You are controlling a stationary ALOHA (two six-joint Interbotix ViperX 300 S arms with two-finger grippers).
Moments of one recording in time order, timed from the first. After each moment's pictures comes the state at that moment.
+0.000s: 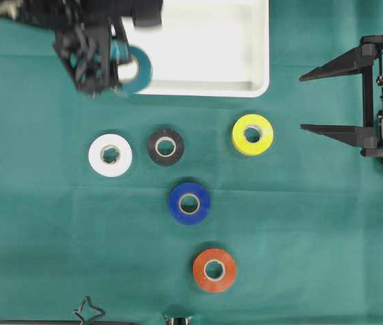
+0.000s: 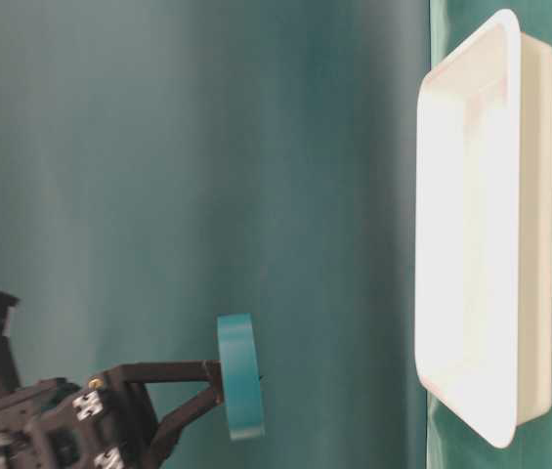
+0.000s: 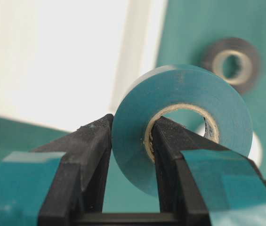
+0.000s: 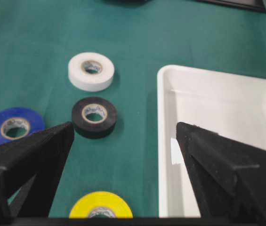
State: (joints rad) left arm 0.25 -0.18 0.26 0.02 0.99 0.01; right arm -0.03 -0.87 1.10 -0.02 0.03 0.01
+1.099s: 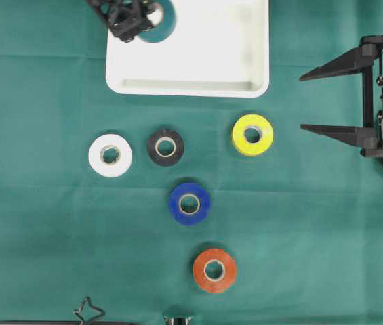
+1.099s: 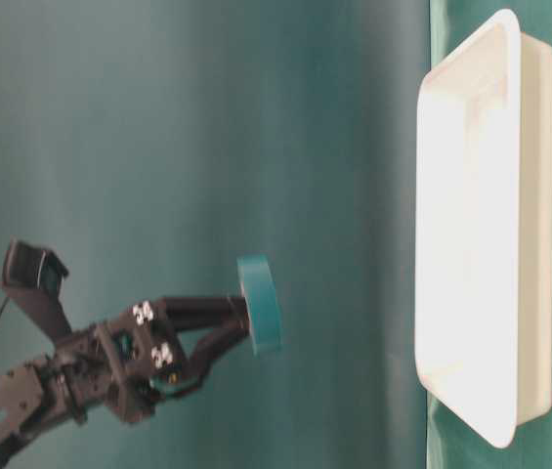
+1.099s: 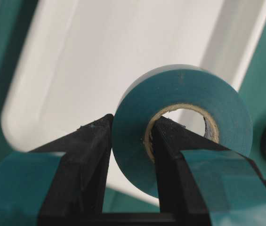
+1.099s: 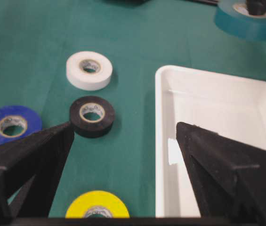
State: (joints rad) left arm 0.39 -0.02 0.14 0.02 0.88 0.04; right arm -0.03 -0.88 1.10 -0.03 0.03 0.00
